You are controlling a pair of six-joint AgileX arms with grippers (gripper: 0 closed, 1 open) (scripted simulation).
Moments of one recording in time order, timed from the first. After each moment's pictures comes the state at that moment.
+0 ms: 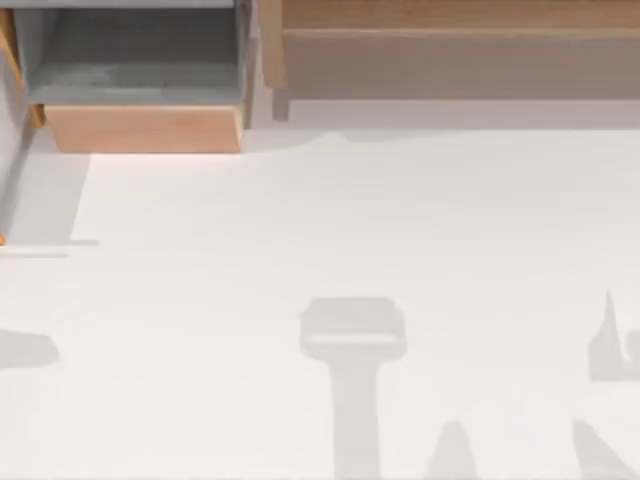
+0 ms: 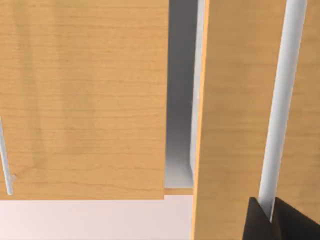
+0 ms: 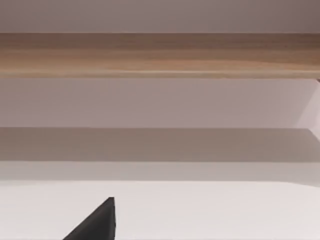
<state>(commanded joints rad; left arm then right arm) 0.65 2.06 0.52 1.48 0.70 1.59 0.00 0.00 0.00 0.00 0.00 0.00</state>
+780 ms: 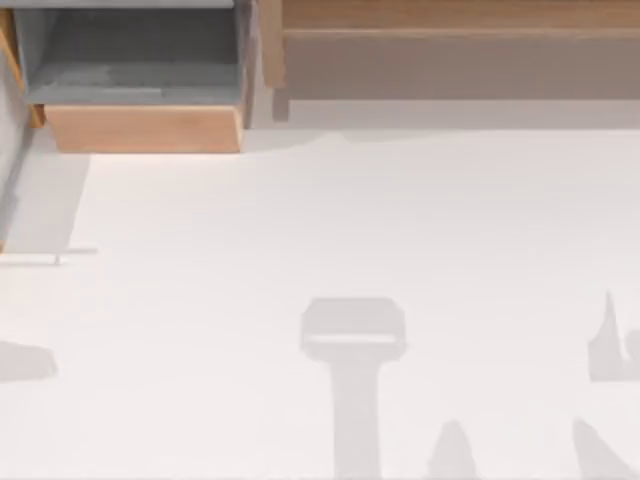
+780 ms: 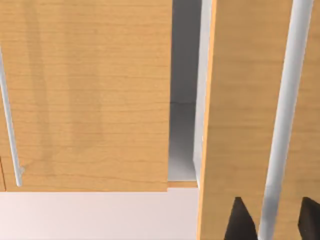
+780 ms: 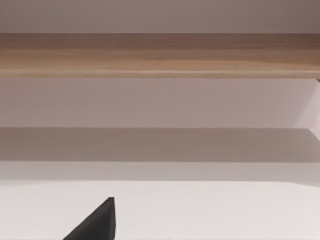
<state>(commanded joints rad) 0.68 2.04 0.49 1.51 0.72 1.60 0.00 0.00 0.00 0.00 0.00 0.00</state>
